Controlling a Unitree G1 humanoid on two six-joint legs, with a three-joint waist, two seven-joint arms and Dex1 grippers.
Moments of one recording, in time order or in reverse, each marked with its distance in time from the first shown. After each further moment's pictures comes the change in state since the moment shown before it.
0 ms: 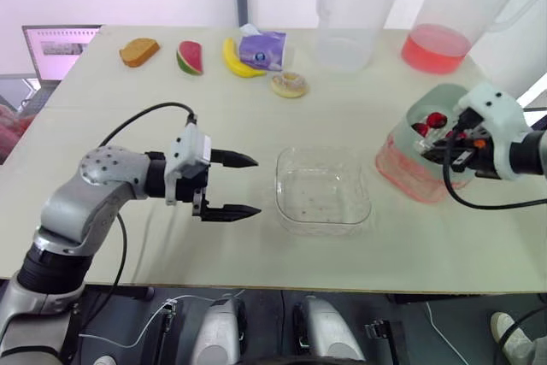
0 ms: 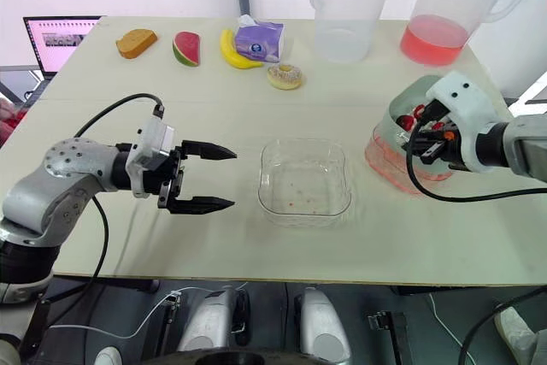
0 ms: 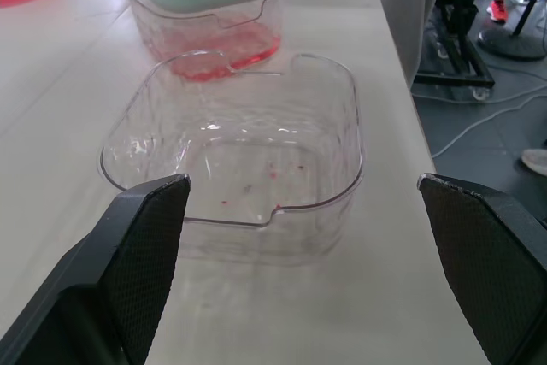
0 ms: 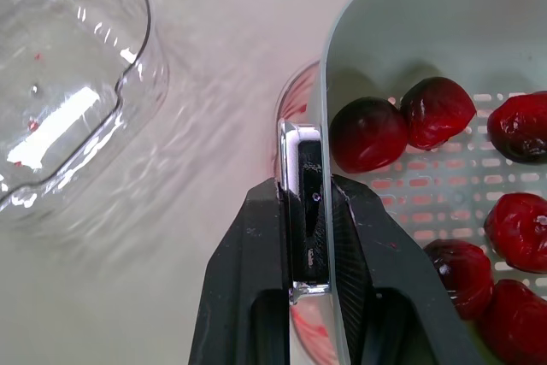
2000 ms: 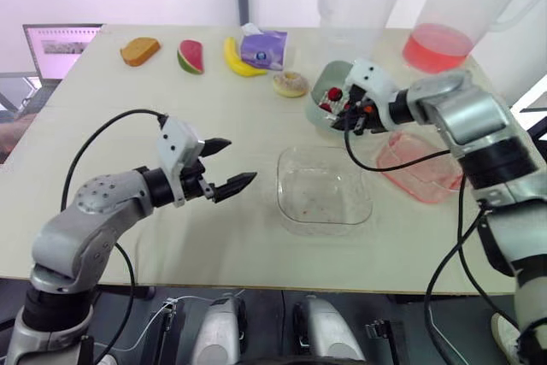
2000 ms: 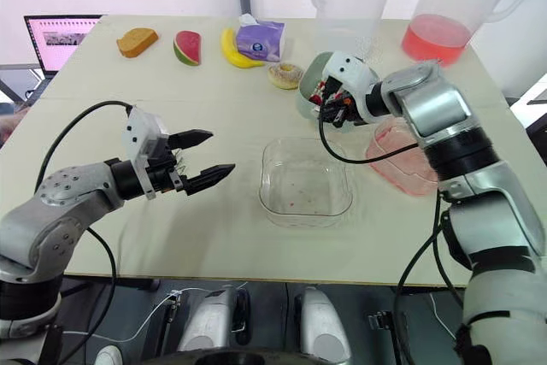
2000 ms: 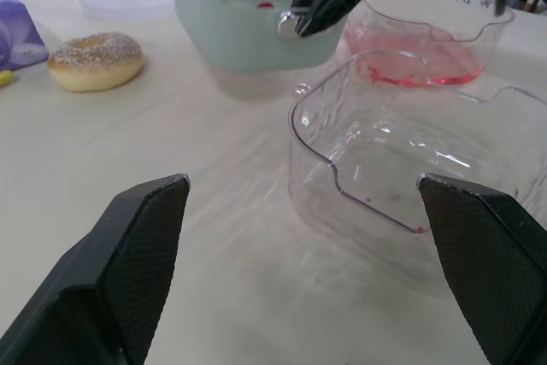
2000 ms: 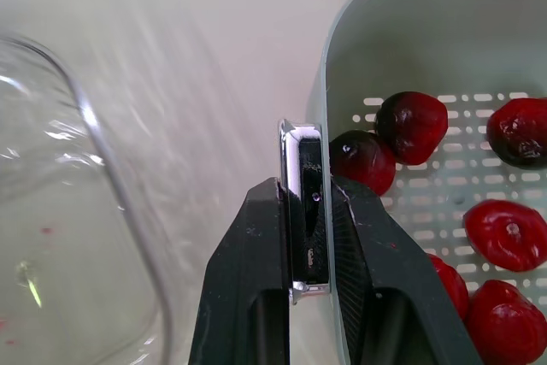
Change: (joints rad) left arm 0.167 -0.126 0.158 -0.236 -0.045 0.260 0.548; right arm -0.592 0.511 0.603 0.786 -0.449 -0.563 0.256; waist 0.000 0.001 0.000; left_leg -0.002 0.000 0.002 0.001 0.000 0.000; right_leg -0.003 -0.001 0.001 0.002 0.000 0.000
